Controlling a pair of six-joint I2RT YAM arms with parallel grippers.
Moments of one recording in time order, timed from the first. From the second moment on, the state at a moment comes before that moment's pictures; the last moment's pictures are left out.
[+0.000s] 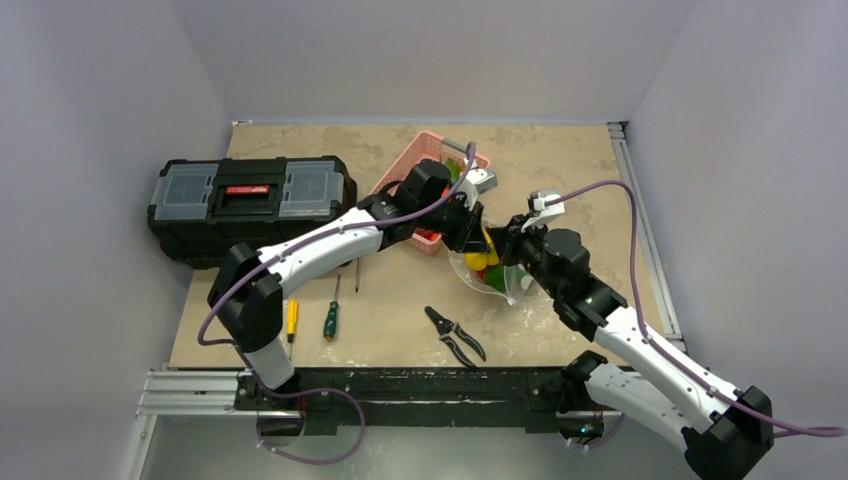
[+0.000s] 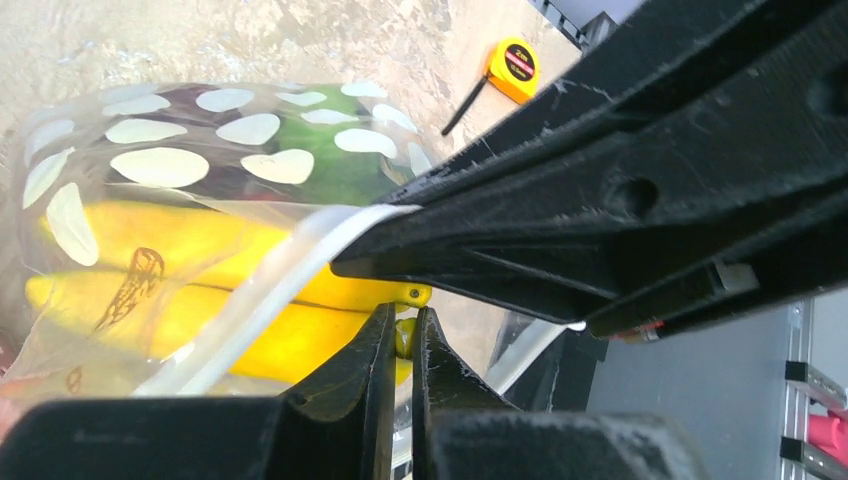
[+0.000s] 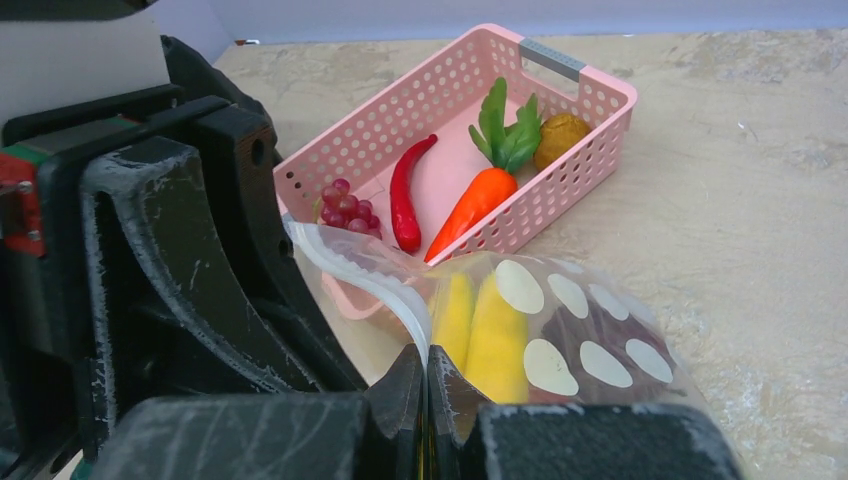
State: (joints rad) left arm -0.82 1.70 1.39 -0.26 0.55 -0.25; right arm 0.62 0.83 0.61 0.01 0.16 0.33
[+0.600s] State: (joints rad) left arm -0.81 1.65 1.35 -0.25 0.47 -0.22; right arm 0.62 0.83 0.61 0.01 0.17 0.33
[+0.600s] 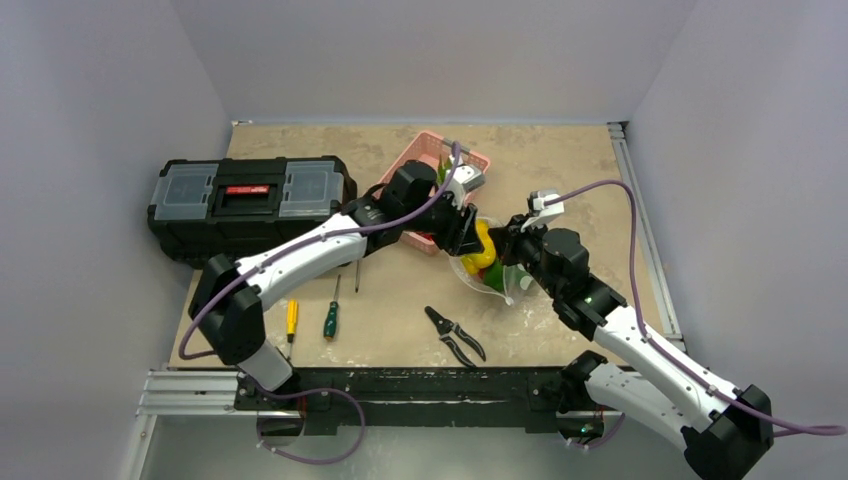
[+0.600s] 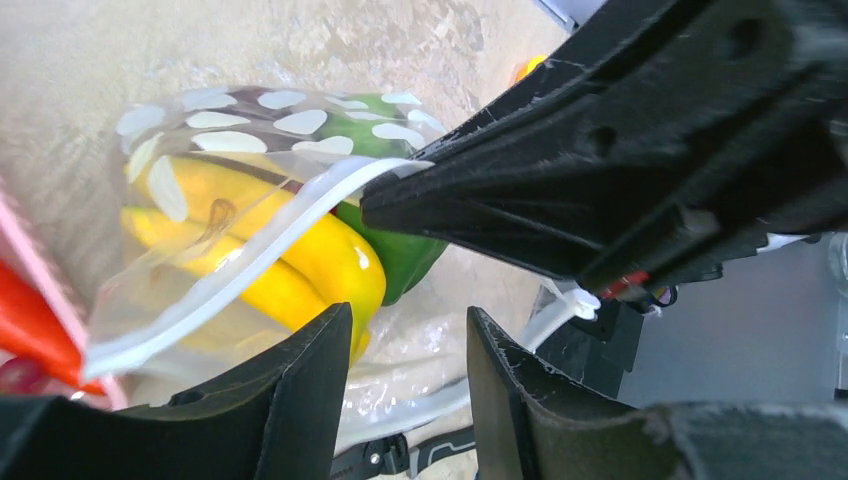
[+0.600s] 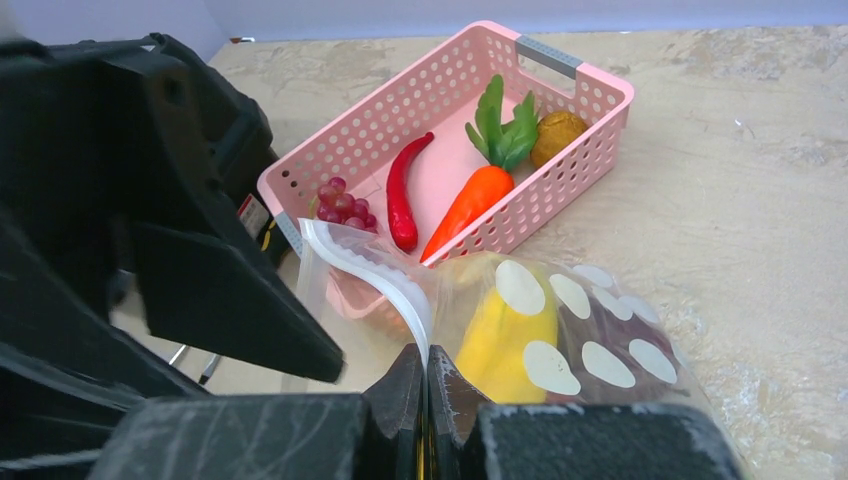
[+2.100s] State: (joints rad) left arm -0.60 2.05 1.81 -0.76 -0.39 -0.47; right arm 0.62 0.75 0.61 -0.01 0.38 0.35
